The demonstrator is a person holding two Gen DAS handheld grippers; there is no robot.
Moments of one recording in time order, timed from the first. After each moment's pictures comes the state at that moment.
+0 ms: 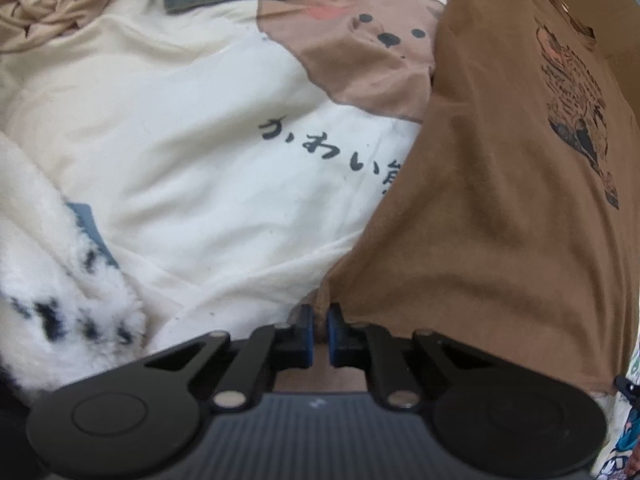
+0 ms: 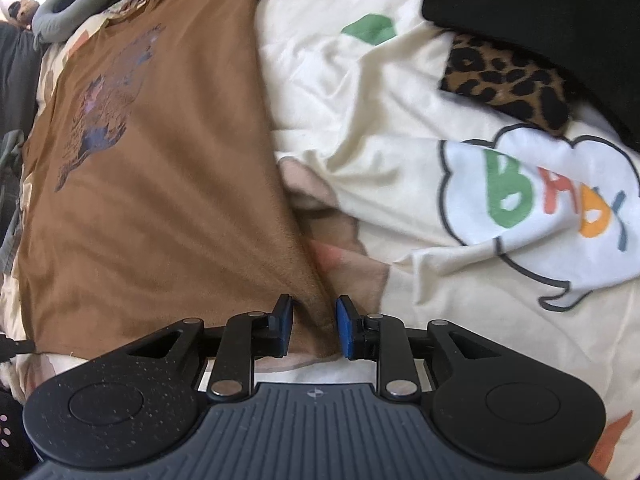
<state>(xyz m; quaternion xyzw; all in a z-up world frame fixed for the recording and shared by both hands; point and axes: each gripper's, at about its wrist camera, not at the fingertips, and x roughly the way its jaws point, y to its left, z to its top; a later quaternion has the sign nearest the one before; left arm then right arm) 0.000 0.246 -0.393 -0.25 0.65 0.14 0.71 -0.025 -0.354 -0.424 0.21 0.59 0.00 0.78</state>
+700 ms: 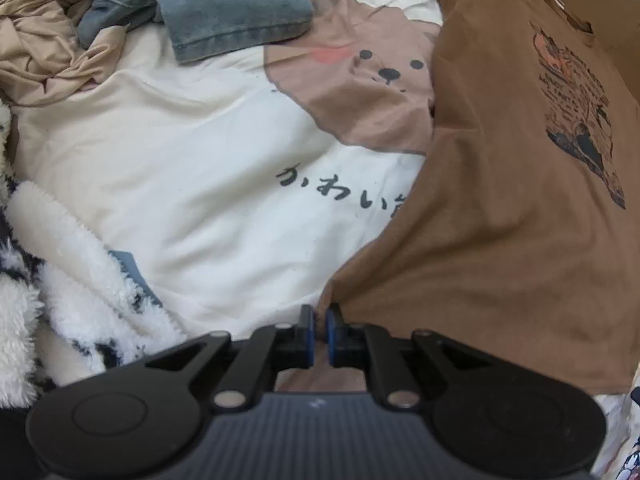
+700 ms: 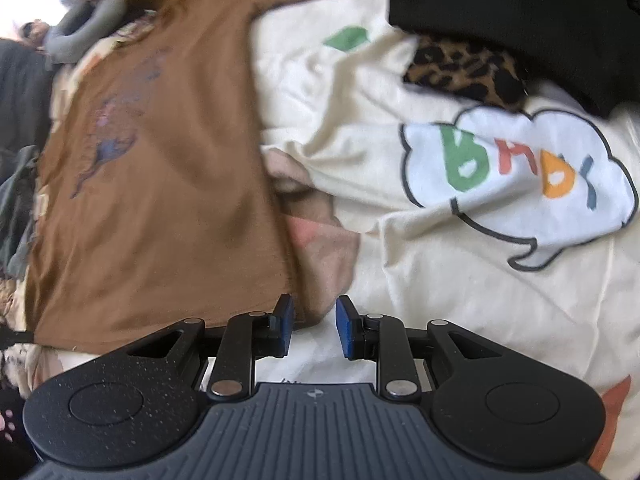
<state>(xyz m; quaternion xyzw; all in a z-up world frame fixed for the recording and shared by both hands) 0.011 0.251 -0.364 -0.21 0.65 0.15 0.72 -0.063 -0.370 -0.413 0.23 0.55 0.00 0.80</state>
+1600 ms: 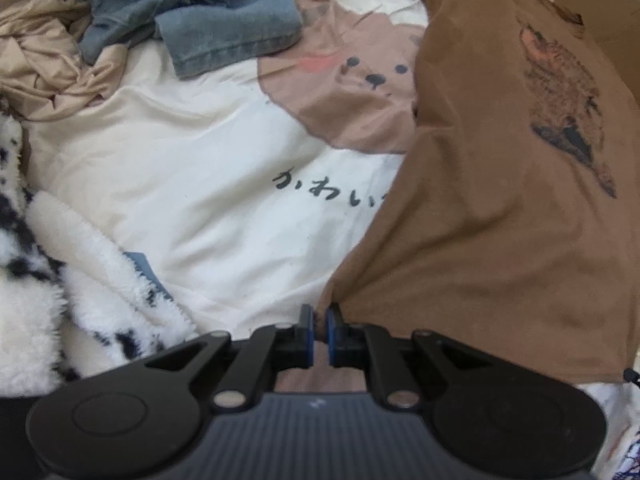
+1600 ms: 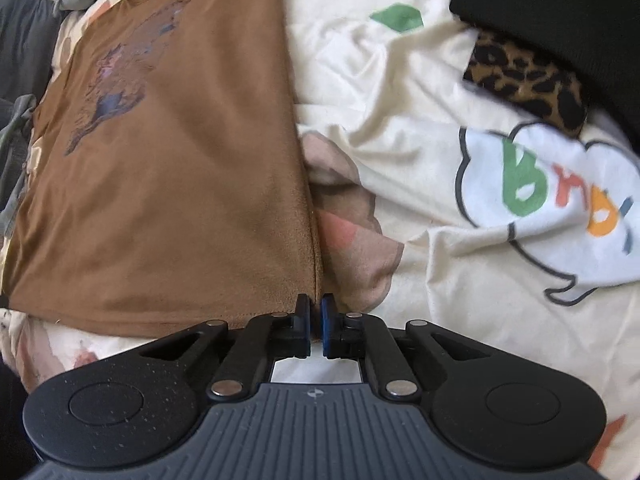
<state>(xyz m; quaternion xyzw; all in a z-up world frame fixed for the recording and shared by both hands) 0.009 0.248 -0.315 -0.20 0.65 0.14 0.72 -0.024 -0.347 -0.411 0.18 0.60 0.03 0.78</state>
